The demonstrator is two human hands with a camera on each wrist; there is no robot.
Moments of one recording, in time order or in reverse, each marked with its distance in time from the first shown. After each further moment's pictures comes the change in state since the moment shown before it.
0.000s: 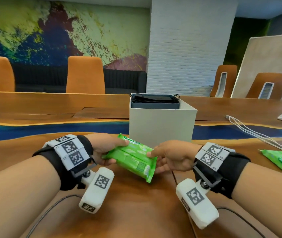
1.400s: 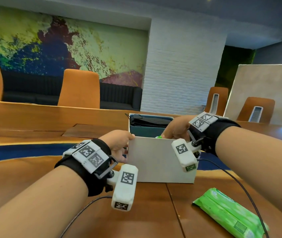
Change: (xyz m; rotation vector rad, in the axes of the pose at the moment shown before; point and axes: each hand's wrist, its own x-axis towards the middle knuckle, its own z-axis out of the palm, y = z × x) left_hand 0.051 0.074 -0.007 -0.387 -0.073 0.205; right_hand 0.041 -0.145 -0.062 -0.758 0.375 0.079
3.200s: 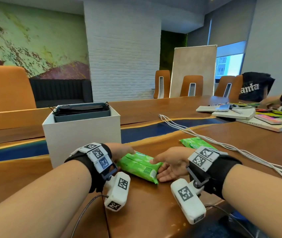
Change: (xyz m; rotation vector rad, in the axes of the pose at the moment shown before) left_hand -0.003 -0.063 0.198 0.657 -0.197 -0.146; right_hand -0.120 0.234 0.050 0.810 0.009 0.307
